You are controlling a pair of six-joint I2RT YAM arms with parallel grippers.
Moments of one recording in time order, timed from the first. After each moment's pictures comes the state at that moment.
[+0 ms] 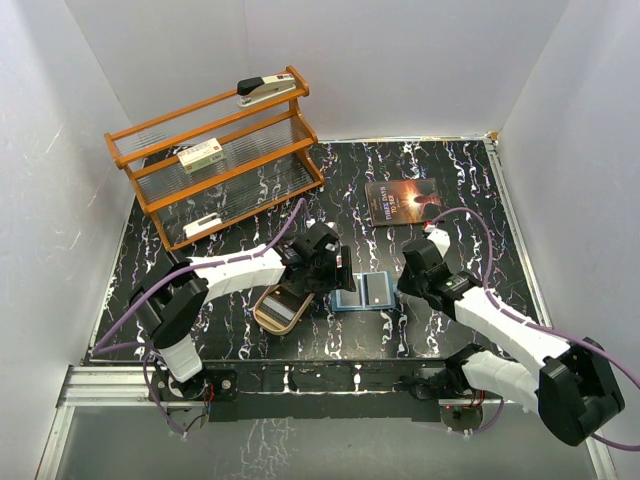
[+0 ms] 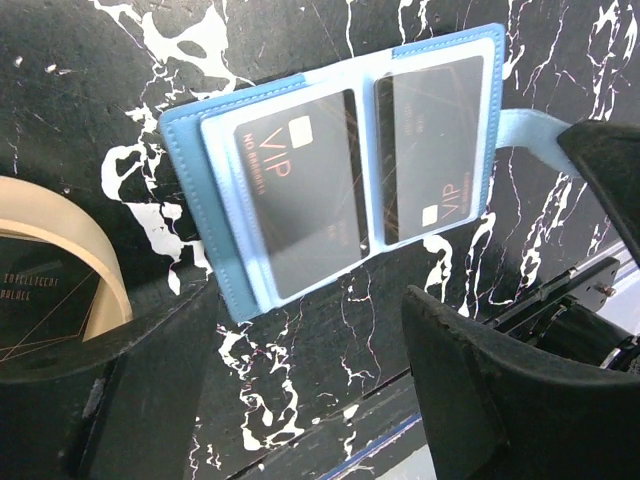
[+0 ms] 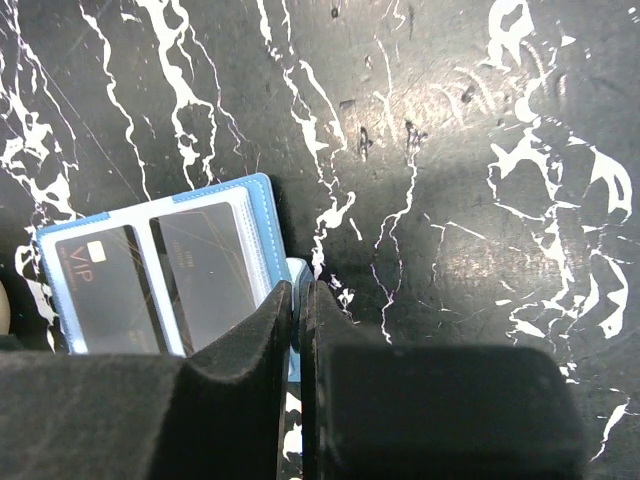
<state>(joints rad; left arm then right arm) -0.90 1.71 1.06 -0.32 0.11 -0.84 0.51 1.04 0.53 -0.38 0.27 0.71</state>
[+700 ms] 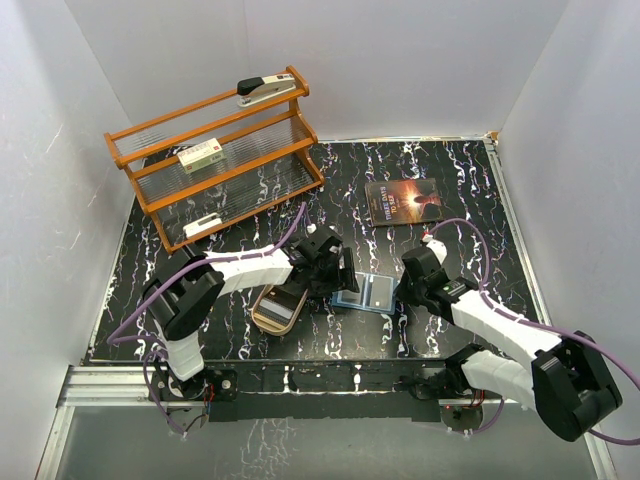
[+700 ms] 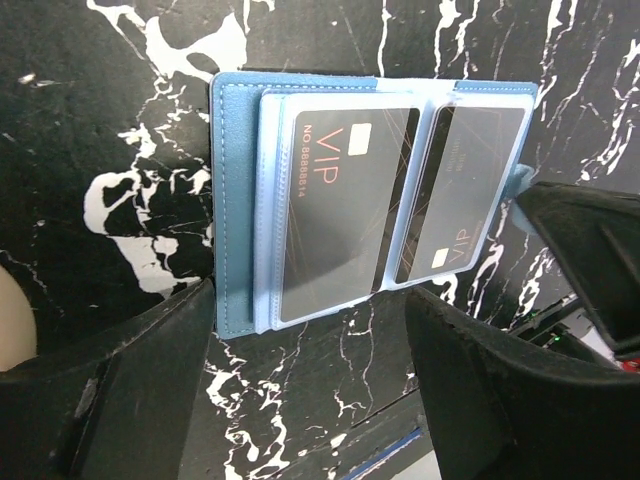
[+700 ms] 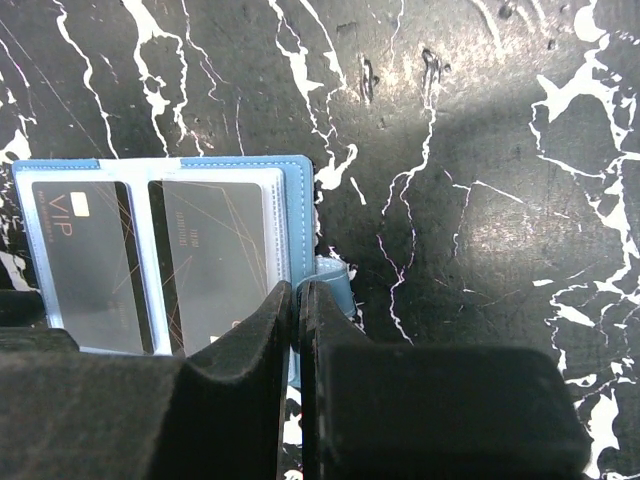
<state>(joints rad) -0.90 1.79 1.06 -0.27 0.11 -0.92 0.50 1.05 0.46 -0.33 0.19 0.76</state>
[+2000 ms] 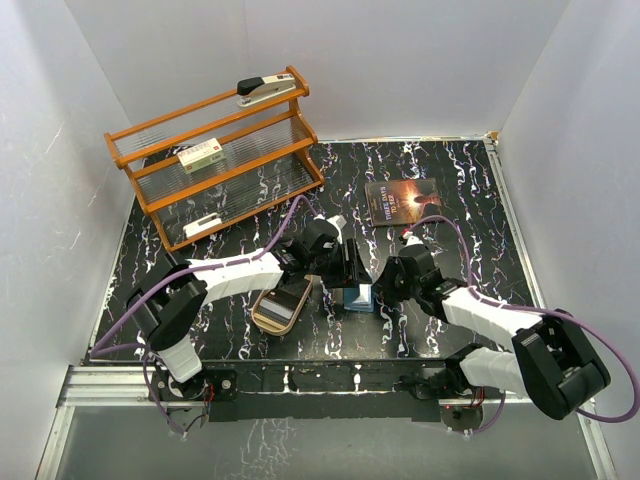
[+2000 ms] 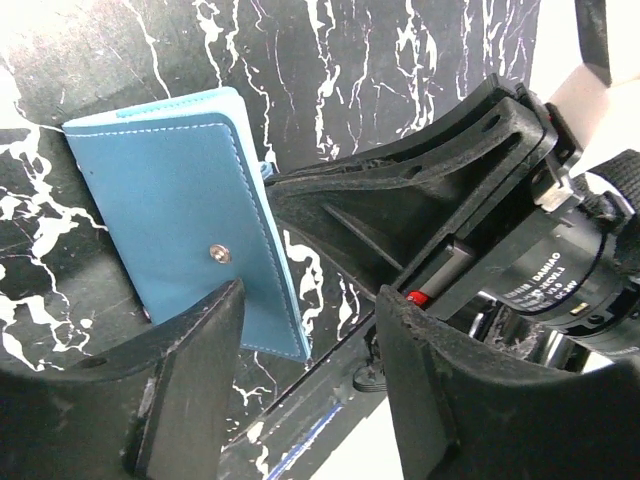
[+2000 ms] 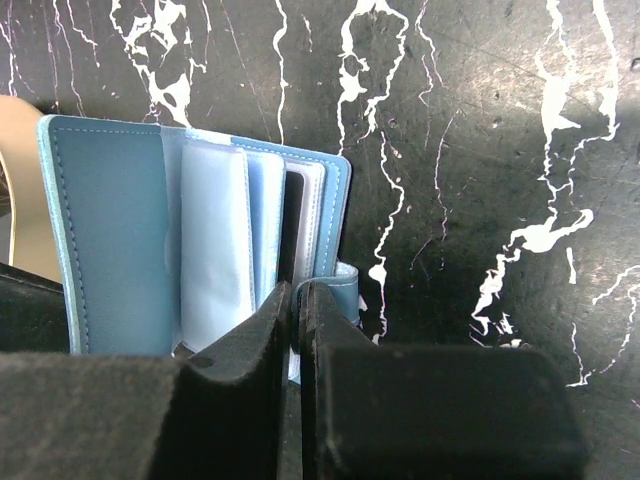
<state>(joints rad) -0.91 1.69 1.01 -0.04 0.24 -0.97 0.50 1.17 0.40 0.02 -0.10 0.67</state>
